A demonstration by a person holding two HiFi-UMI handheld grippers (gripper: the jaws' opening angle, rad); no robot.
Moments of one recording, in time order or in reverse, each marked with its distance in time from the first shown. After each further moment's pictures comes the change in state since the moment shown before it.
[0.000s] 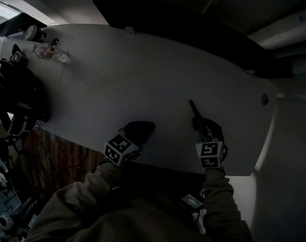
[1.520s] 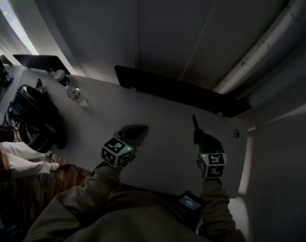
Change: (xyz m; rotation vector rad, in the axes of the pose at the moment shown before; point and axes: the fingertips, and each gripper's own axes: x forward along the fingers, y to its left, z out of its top) left arm -0.092 -0.037 0.217 0.224 -0.283 0.112; right arm -0.147 -0.092 0.144 0.205 -0.321 -0.115
